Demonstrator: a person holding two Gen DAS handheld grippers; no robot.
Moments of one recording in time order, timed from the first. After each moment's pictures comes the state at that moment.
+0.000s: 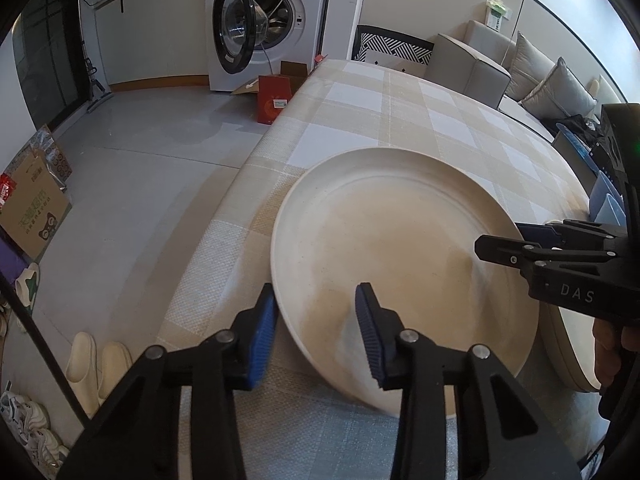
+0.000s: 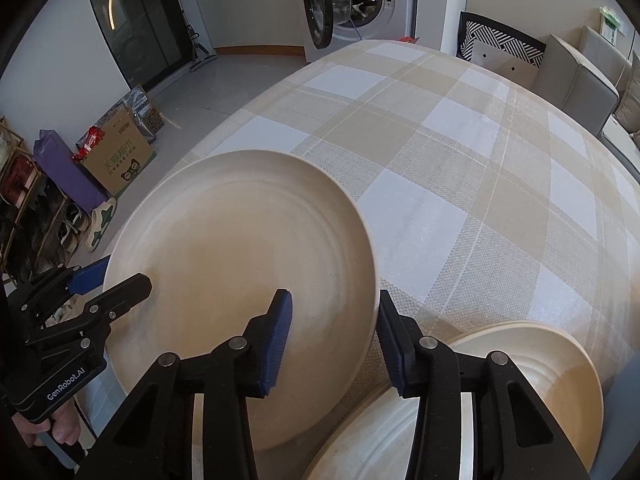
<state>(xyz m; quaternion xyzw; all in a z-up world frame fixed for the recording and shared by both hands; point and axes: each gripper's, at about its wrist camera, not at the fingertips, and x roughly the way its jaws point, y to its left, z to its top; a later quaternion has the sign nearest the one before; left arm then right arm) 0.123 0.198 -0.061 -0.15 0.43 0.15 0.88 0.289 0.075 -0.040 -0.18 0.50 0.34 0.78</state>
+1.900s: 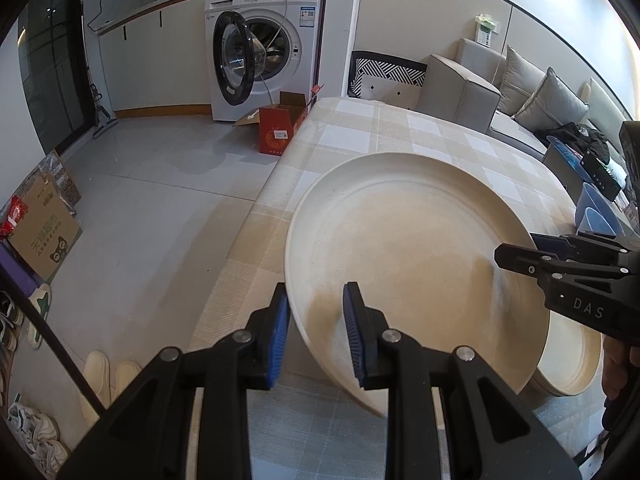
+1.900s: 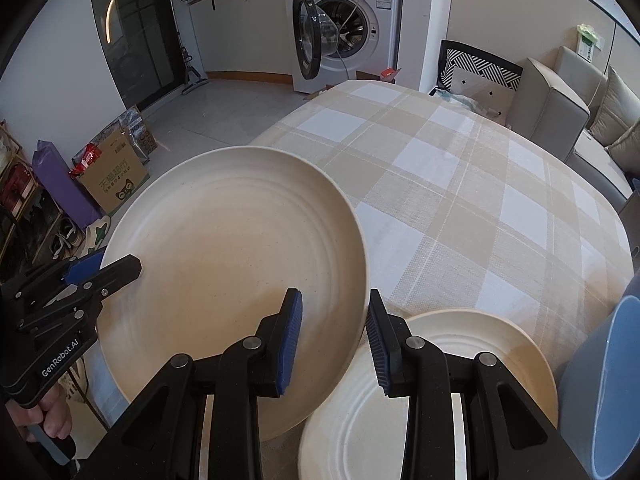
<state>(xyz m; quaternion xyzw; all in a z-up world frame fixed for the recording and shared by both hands) 0.104 0.185 -0.012 -0.12 0.40 0.16 0.90 0.257 0.045 0.018 -0.17 0.45 0.33 0.81</state>
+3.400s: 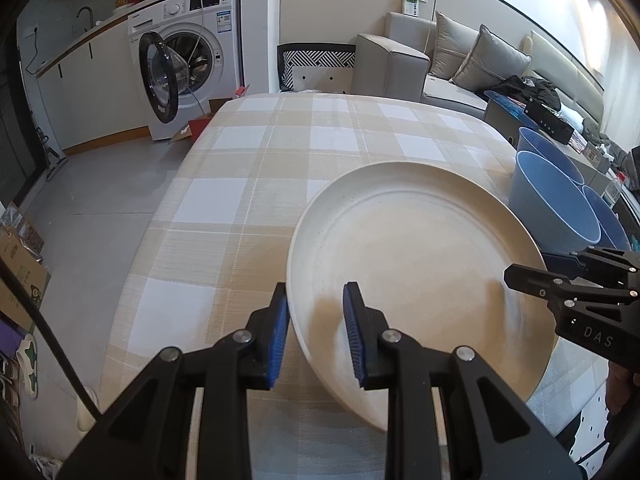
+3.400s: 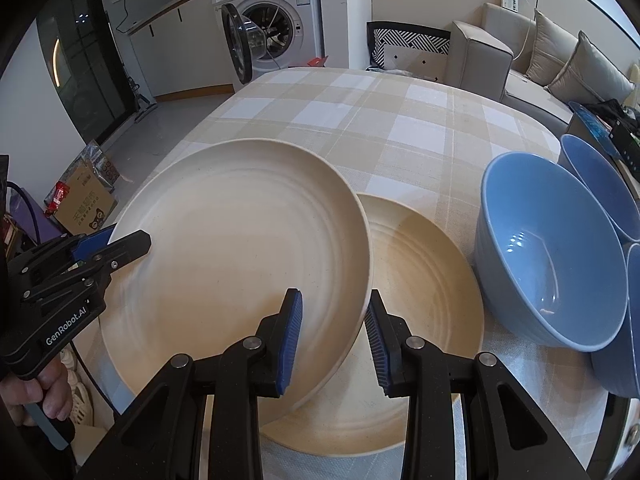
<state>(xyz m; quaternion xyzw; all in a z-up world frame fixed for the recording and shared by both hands) 0.134 0.091 -0.006 -0.06 0.41 0.06 0.91 0.224 -0.083 0.019 -0.11 0.48 0.24 0.84</state>
